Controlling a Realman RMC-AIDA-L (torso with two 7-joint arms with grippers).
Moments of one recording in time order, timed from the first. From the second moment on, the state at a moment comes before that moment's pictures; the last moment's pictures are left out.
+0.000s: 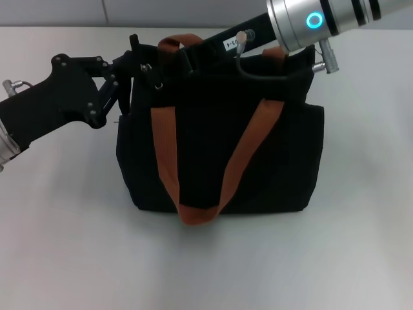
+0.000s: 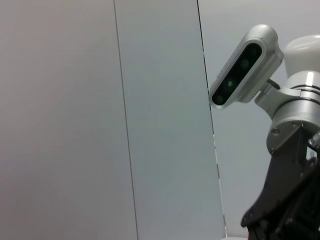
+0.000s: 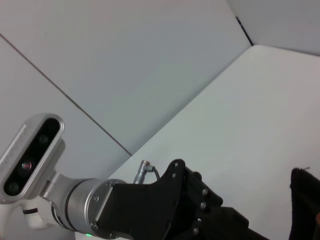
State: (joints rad) left arm -0.49 -2.07 0.46 0.48 1.77 1.68 -0.83; right arm 1.04 2.08 -1.11 -0.71 -1.96 -1.42 2.34
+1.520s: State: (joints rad) left arm -0.46 -2.07 0.45 0.48 1.72 1.67 -0.83; right arm 0.91 2.09 -1.26 -1.25 -2.33 -1.52 2.84
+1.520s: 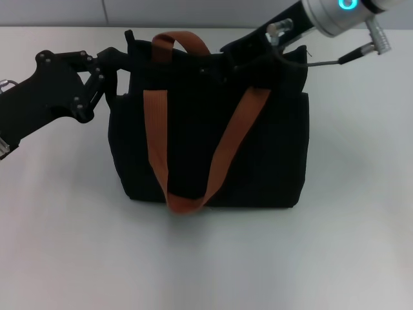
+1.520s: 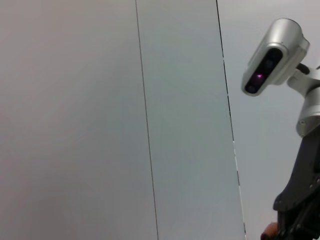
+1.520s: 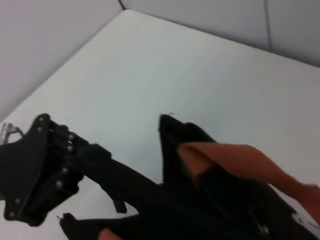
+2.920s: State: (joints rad) left arm -0.46 -2.06 0.45 0.48 1.72 1.67 -0.85; right arm 0.54 2.08 -0.94 -1.40 -1.88 -1.58 2.51
